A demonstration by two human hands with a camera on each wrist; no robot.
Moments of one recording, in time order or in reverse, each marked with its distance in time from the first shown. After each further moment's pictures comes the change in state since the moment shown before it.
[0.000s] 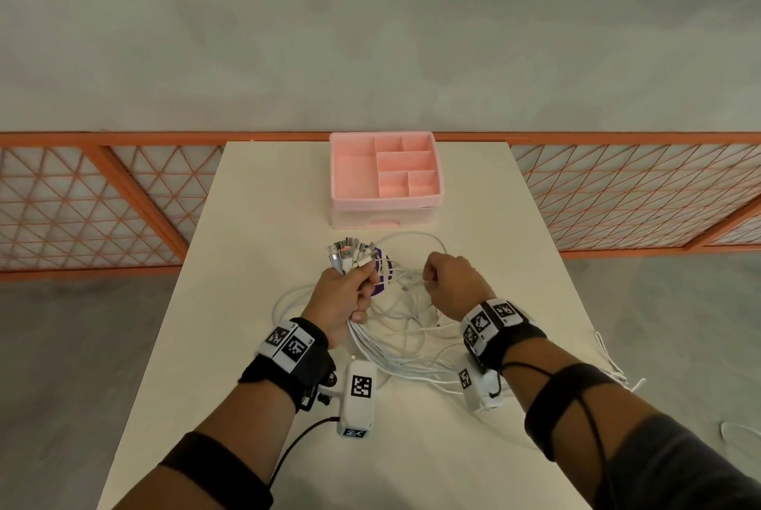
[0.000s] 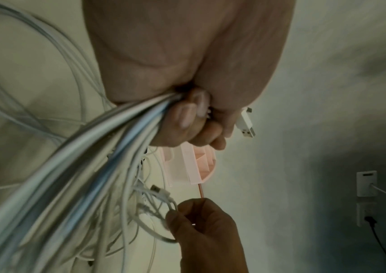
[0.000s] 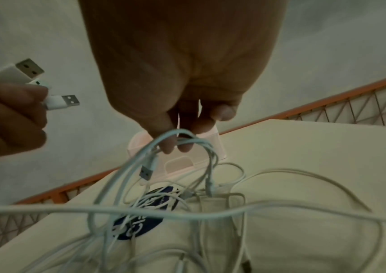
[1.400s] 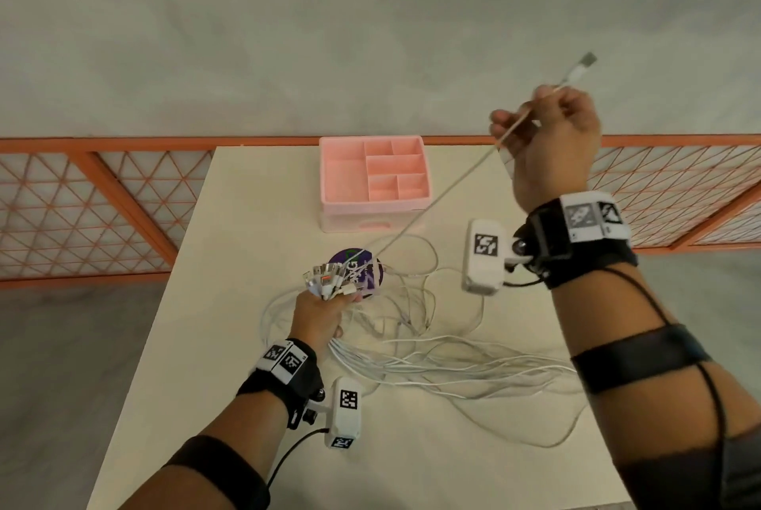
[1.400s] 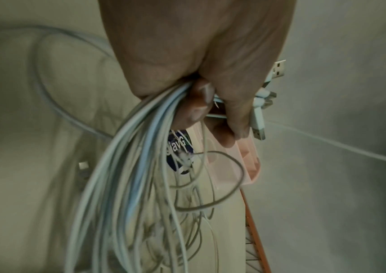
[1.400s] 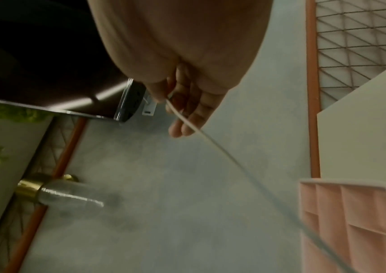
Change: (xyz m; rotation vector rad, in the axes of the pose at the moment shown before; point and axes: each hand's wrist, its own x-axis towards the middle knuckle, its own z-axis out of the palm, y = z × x) left_hand 0.011 -0.038 -0.014 0.033 0.222 0.094; right_hand 0.018 -0.031 -0.193 1.600 0.829 -0.021
